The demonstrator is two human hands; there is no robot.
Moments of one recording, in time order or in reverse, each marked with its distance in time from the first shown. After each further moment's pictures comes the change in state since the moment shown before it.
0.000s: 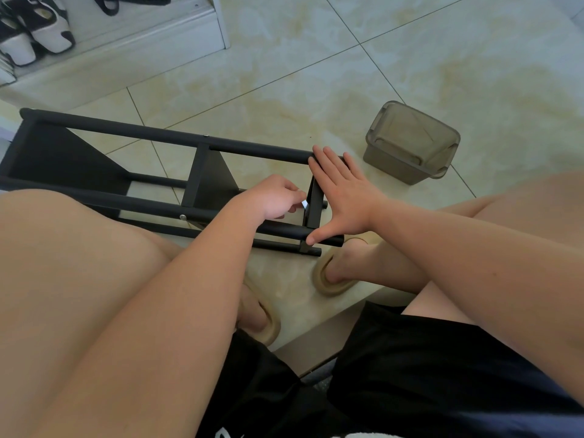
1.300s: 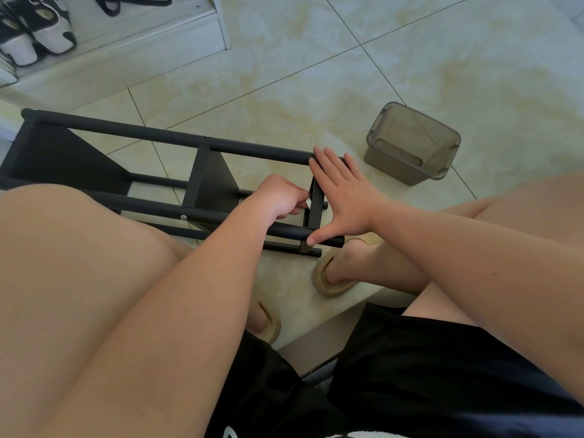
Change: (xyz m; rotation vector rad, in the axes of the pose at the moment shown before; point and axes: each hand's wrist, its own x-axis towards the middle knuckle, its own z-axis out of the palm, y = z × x) left_hand -0.009 0.018 0.010 -0.193 0.124 -0.135; right_hand 0.000 0.000 0.000 0.007 0.012 -0.006
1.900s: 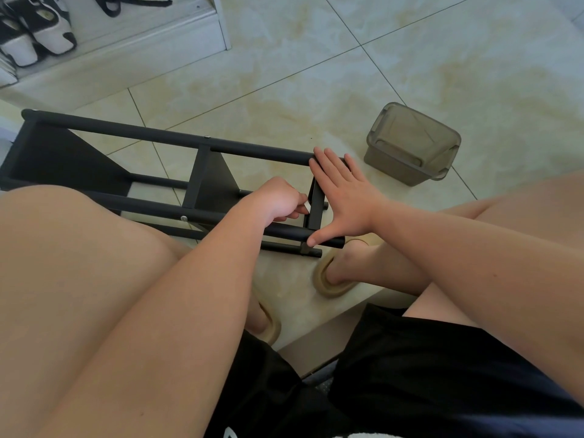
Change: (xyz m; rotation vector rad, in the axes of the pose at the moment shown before) left_hand 0.002 0.002 -0.001 0.111 -0.046 -0.053; right_hand 0.000 -0.001 -0.001 -0.005 -0.009 0.000
